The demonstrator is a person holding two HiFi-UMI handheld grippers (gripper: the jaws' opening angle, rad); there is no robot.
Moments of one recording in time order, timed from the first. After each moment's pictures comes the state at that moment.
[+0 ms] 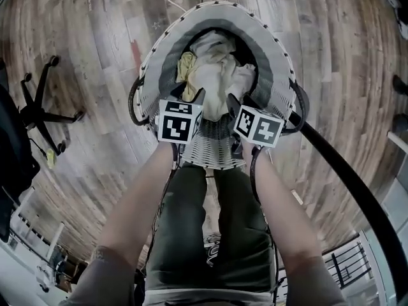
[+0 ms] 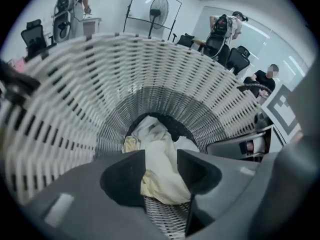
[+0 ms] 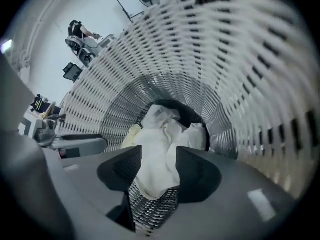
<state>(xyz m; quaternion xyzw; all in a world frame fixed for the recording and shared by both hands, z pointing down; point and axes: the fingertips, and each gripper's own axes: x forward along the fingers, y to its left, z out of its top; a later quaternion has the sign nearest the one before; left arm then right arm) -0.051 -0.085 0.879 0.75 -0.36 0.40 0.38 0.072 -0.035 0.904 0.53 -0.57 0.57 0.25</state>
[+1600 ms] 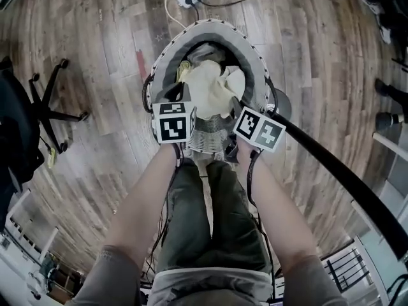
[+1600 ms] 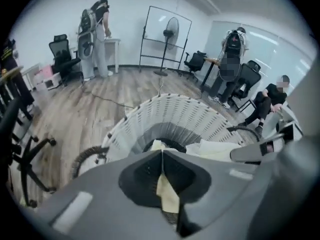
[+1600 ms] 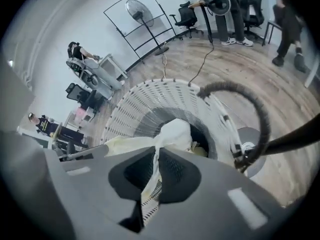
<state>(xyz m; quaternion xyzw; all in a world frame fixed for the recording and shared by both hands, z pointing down) -0.069 -0.108 0.763 0.72 -0.47 0.35 0.36 0.083 -0.047 0.773 0.56 -0.56 0.58 0.18</state>
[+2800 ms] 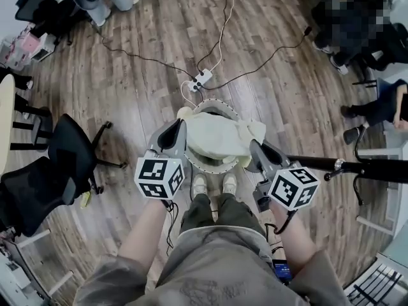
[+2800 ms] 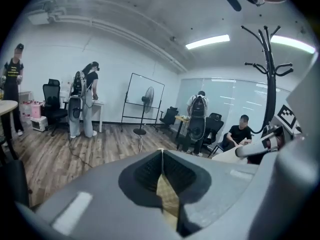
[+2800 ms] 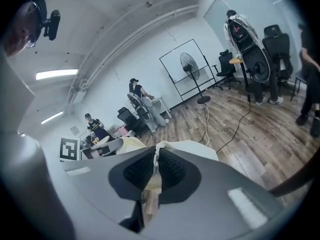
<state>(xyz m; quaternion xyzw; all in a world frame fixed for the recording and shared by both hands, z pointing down) -0.099 -0.104 0.234 0.86 -0.45 0.13 0.20 0.077 -0.017 0.239 0.53 -0.75 0.40 0.05</state>
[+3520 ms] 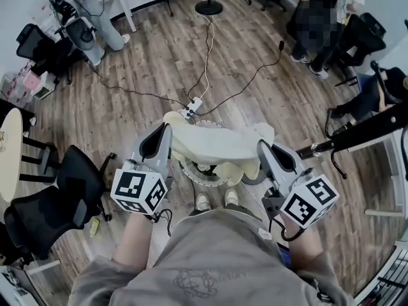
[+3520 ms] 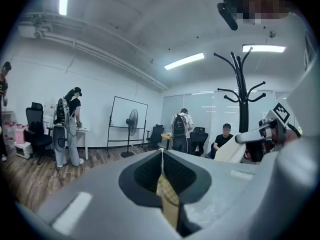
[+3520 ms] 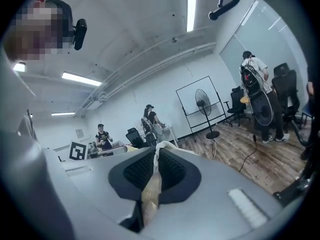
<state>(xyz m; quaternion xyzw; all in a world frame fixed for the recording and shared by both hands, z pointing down) -0.099 -0.062 0.052 0.91 -0.39 0.05 0.10 0.089 0.041 0.039 0.56 -0.80 0.23 -0.03</state>
